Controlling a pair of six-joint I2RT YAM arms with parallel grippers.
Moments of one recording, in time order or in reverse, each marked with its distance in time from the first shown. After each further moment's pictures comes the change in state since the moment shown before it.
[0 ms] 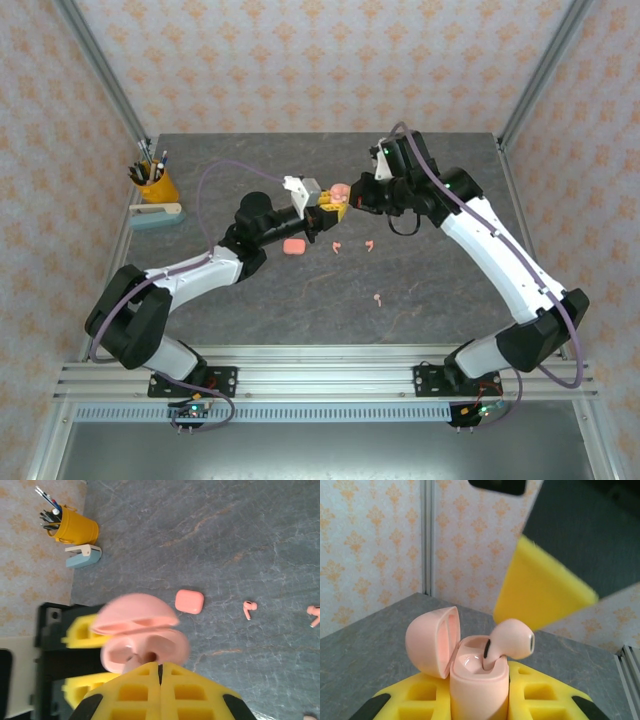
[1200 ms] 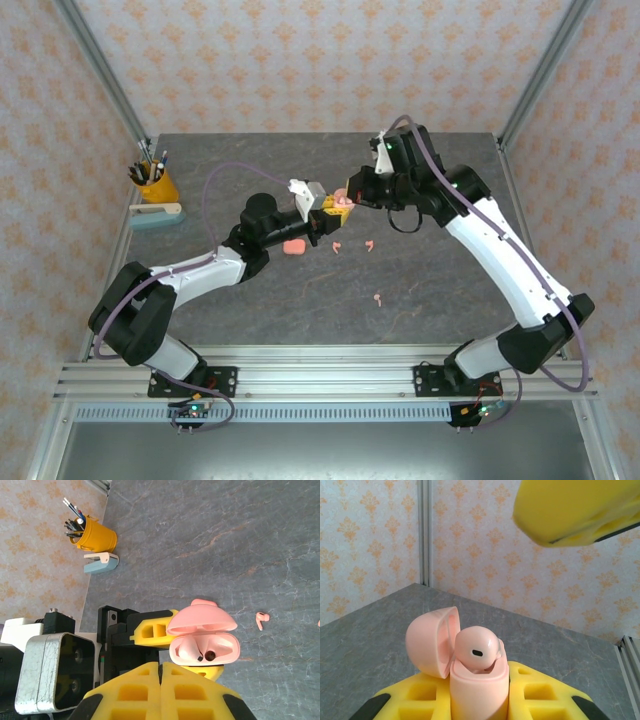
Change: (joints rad) left arm -0.011 0.019 0.001 -0.021 -0.003 0.019; right arm 0.026 -0.017 0.062 -0.011 0.025 0.003
